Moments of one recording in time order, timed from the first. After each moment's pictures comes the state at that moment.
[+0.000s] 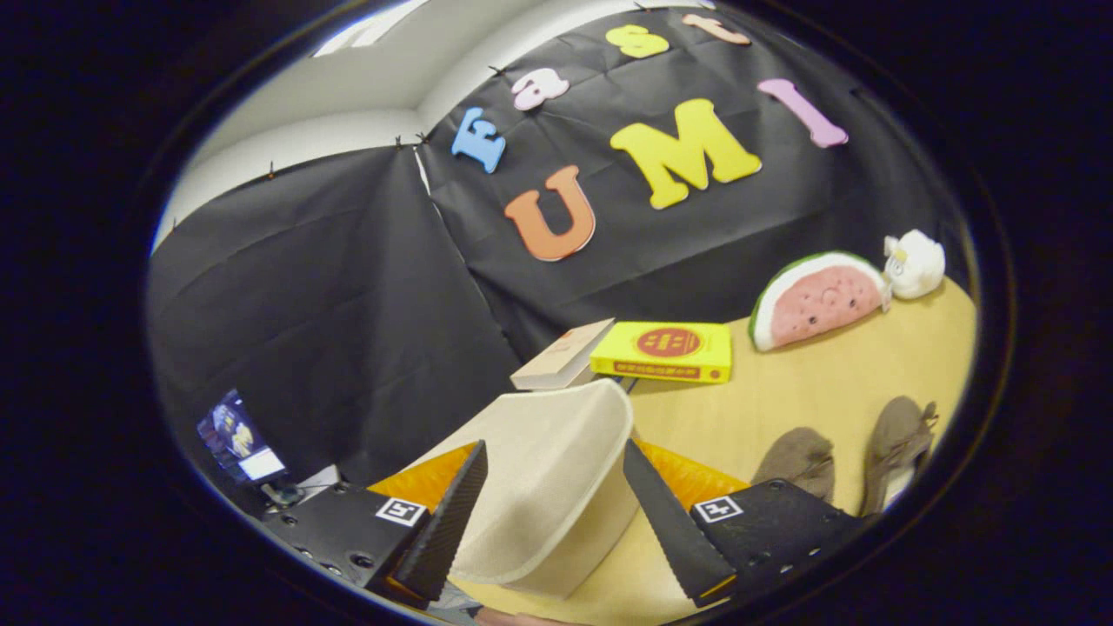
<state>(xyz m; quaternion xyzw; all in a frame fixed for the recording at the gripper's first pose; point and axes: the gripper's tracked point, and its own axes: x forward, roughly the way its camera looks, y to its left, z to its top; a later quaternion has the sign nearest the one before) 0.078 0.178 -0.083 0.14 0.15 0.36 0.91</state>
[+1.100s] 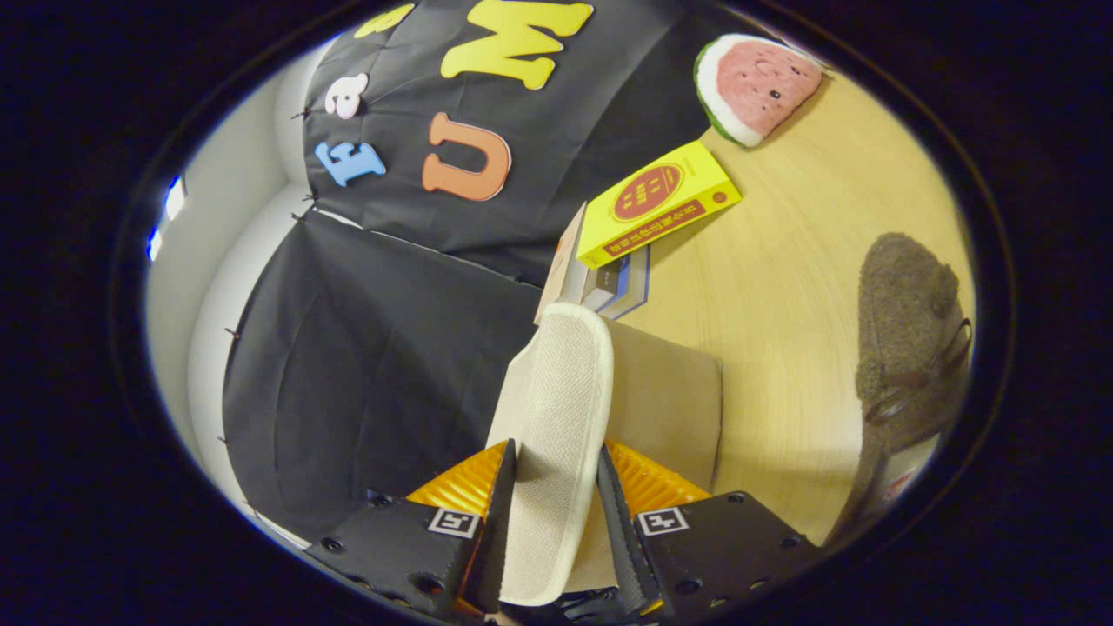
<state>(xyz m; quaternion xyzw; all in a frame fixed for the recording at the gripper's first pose) 0.107 0.194 -0.113 0.35 0.36 0.39 0.77</state>
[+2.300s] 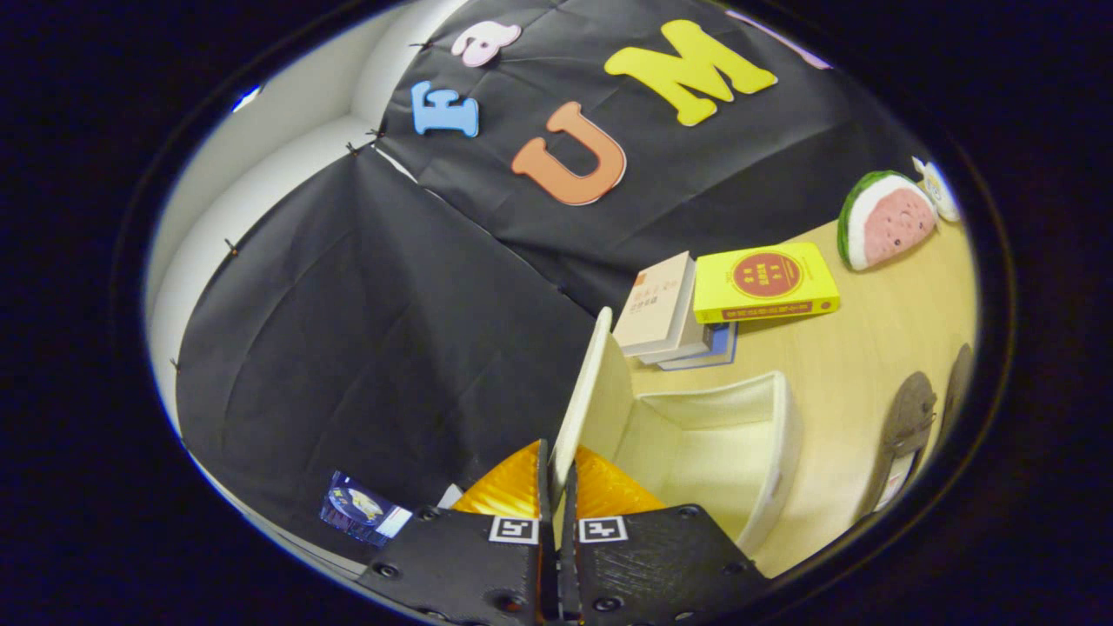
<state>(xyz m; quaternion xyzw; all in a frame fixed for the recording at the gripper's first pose) 0.041 0.314 0.054 0.22 0.29 0.39 0.84</state>
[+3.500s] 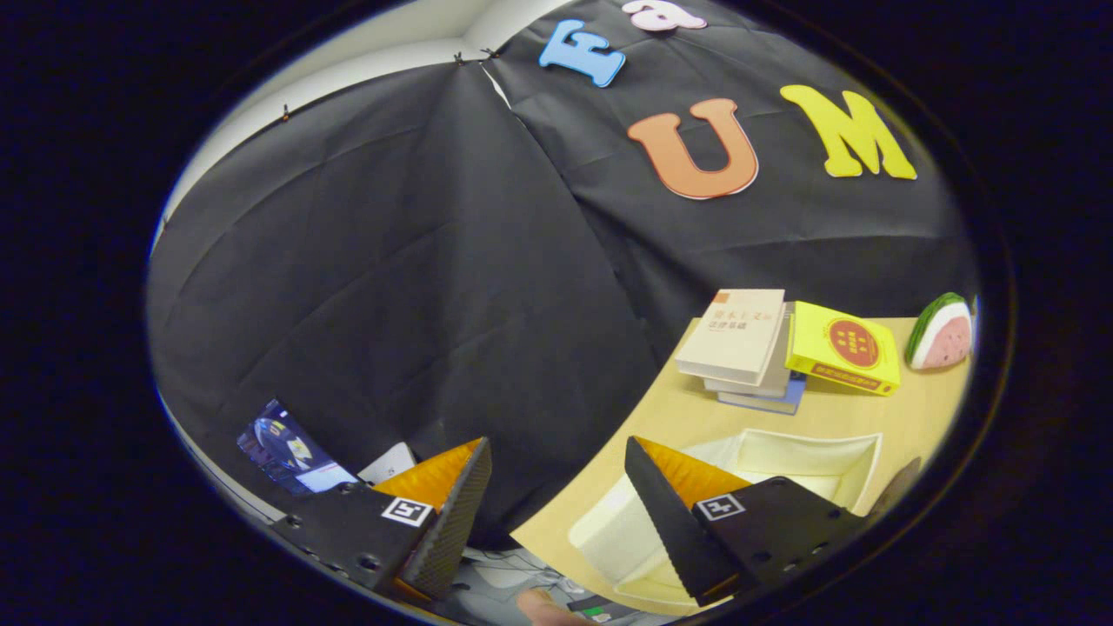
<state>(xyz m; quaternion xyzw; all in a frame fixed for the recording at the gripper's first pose) 0.021 0.450 0.047 0.03 0.25 0.40 0.88</state>
